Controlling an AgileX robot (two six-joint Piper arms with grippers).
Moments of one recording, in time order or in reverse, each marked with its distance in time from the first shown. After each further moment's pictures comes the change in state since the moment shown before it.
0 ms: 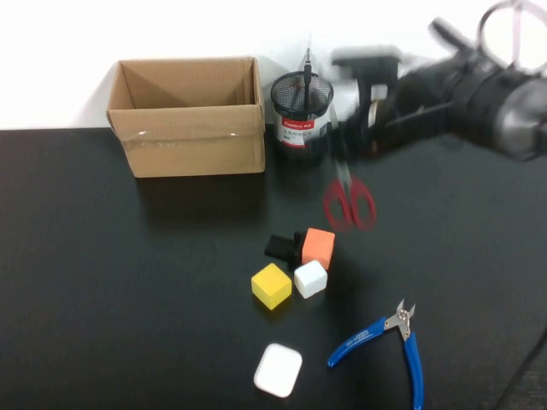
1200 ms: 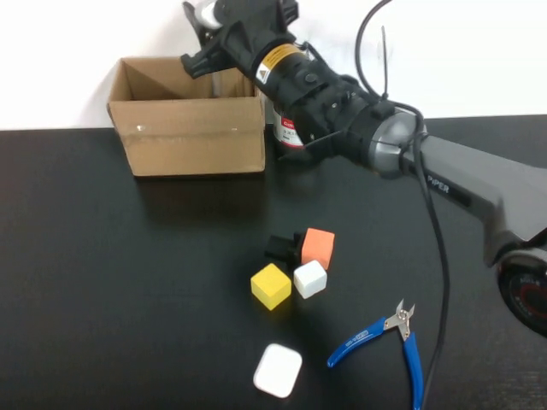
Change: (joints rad) right arm 0.137 0.334 -0.426 -0.088 -0.918 -0.278; left arm 0.000 0.000 0.000 0.000 0.001 0.000
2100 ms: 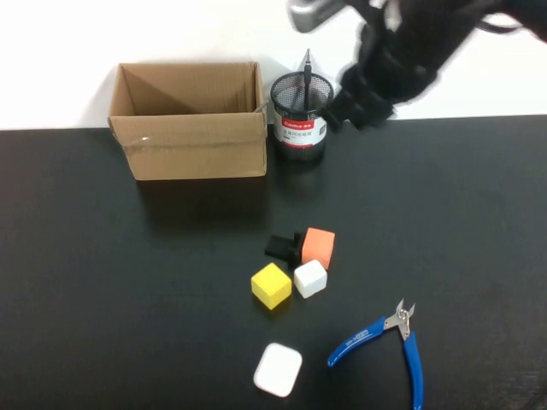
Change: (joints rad) right arm -0.002 -0.557 0.130 -0.079 1.613 0.000; left arm 0.000 0.000 0.000 0.000 0.000 0.000
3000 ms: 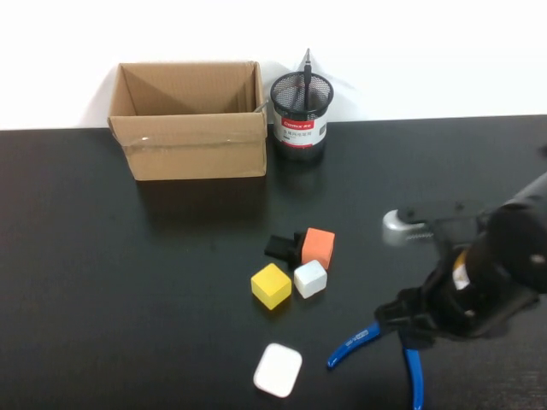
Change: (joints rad) right arm 0.033 -0.287 0.947 0.130 -0.387 0.514; left arm 0.000 0.000 0.000 0.000 0.000 0.000
